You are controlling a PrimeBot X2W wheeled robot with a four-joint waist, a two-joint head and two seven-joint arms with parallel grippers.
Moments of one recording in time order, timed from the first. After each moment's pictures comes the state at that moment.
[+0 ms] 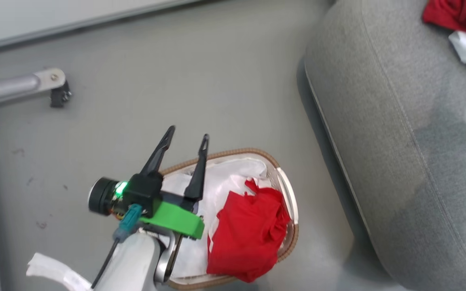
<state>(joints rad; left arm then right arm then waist) -0.31 0.06 -0.40 0.23 -0.20 -0.04 -0.26 -0.83 -0.22 -0.47 0.75 -0.29 0.13 -0.26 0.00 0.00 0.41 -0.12</state>
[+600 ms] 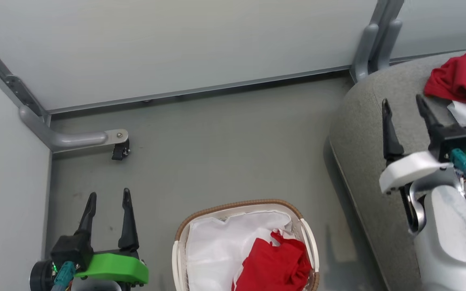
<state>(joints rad) -0.03 0.05 -0.09 0.19 -0.23 -0.02 -0.26 -0.47 -0.05 -0.15 0.43 -0.08 0.13 -0.26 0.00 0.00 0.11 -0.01</state>
